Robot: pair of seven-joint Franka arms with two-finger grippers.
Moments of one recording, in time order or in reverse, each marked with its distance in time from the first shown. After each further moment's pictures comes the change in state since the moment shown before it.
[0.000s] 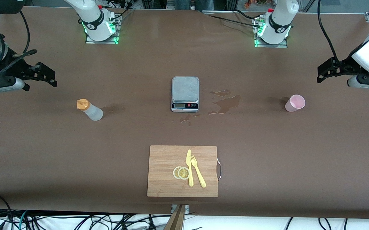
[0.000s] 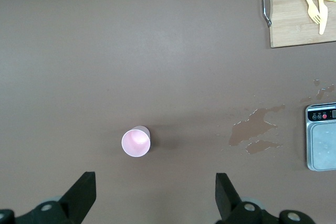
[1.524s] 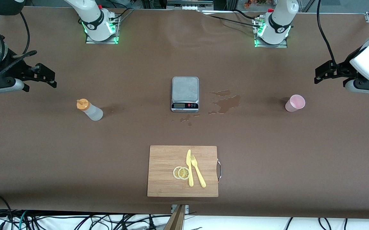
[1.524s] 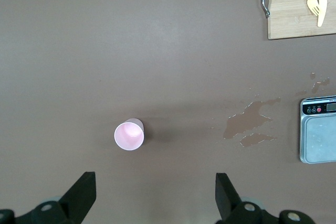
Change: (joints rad) left arm 0.011 0.019 0.003 0.001 -0.031 -0.026 0.000; right arm -0.002 0.006 -0.003 0.000 -0.001 0.003 0.000
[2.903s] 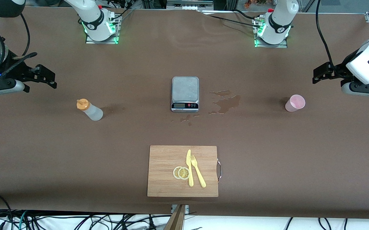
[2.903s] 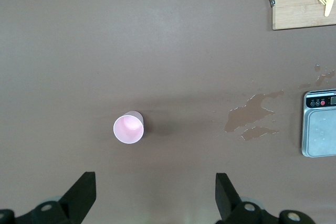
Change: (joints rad) left arm 0.000 0.010 0.002 -0.008 0.000 -0.020 0.000; right arm 0.000 0.004 -0.001 0.000 0.000 -0.001 0.000
